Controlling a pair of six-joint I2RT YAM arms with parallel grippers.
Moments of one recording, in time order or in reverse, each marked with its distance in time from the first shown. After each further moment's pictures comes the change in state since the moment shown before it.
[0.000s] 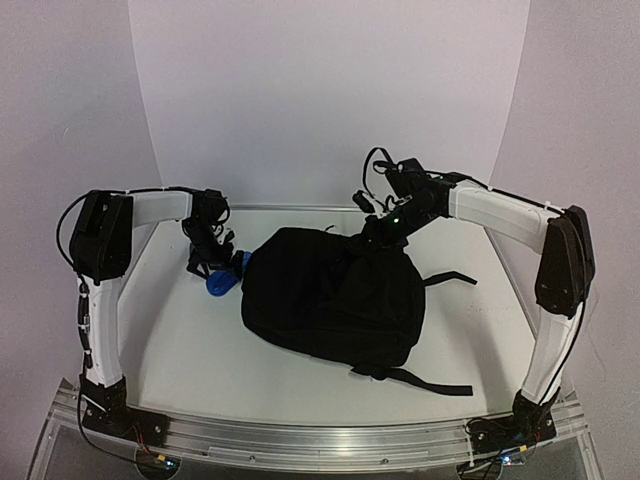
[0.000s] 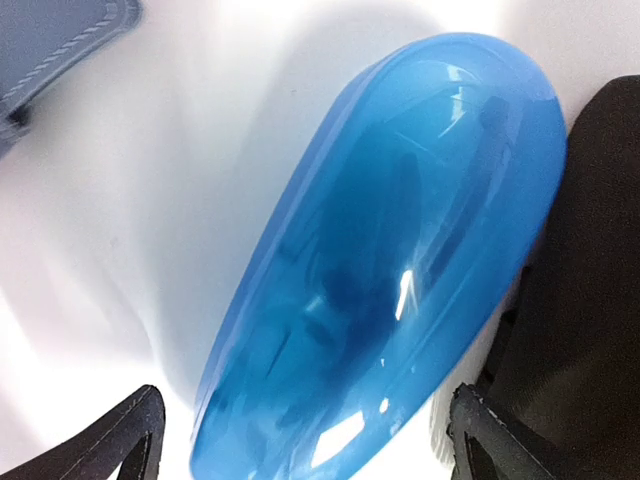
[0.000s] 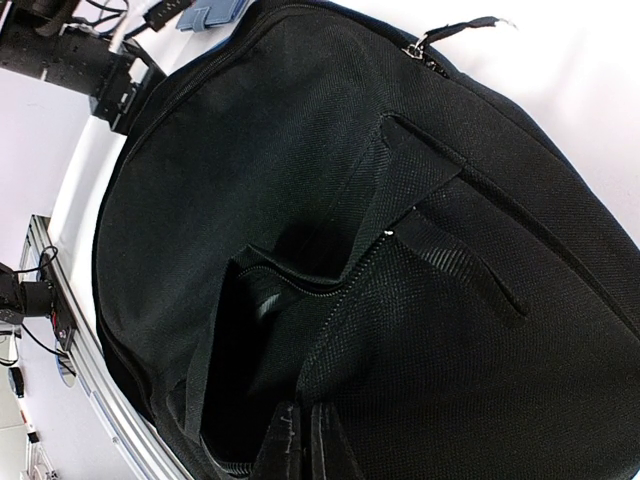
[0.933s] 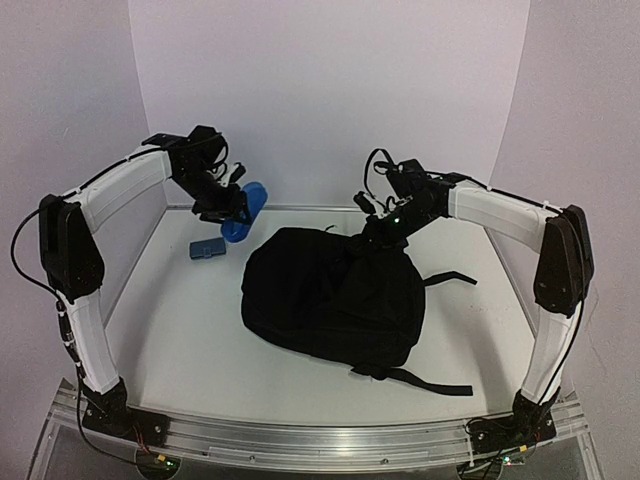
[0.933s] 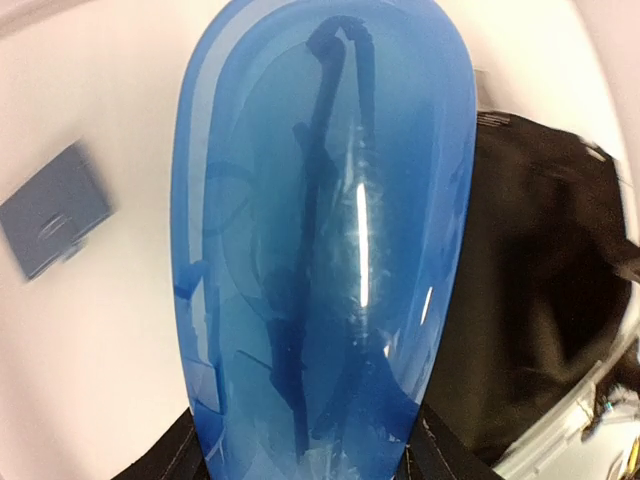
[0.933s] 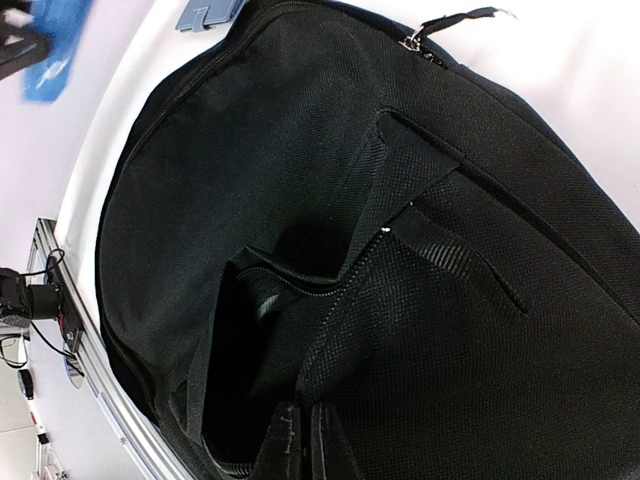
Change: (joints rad) left arm -0.102 -0.244 0.229 -0.114 0.075 -0.014; right arm -0.012 0.010 0.002 0.001 -0.023 0.016
